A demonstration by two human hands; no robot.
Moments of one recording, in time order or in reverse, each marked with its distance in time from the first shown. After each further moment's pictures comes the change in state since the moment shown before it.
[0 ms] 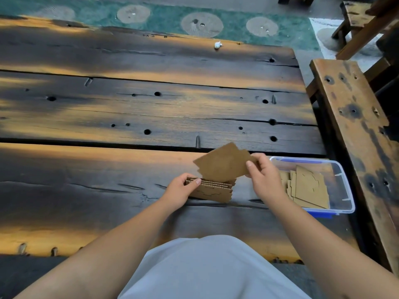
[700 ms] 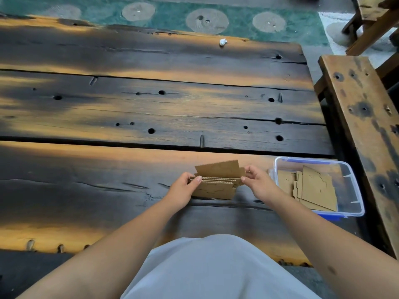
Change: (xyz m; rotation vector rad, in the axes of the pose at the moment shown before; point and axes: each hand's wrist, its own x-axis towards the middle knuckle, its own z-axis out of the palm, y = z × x) left_hand -0.002 0.005 0.000 0.140 0.024 -0.104; right_hand 0.018 0.042 0.012 0.048 -0.339 0.263
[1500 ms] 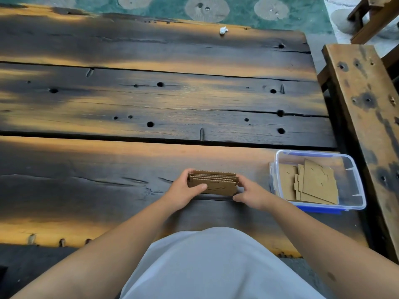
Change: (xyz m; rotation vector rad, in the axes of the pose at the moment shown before) left_hand -0.012 -0.007 -0.004 -0.018 -0.118 -0.003; right_hand -0.012 0.020 0.014 -0.359 -0.315 0.099
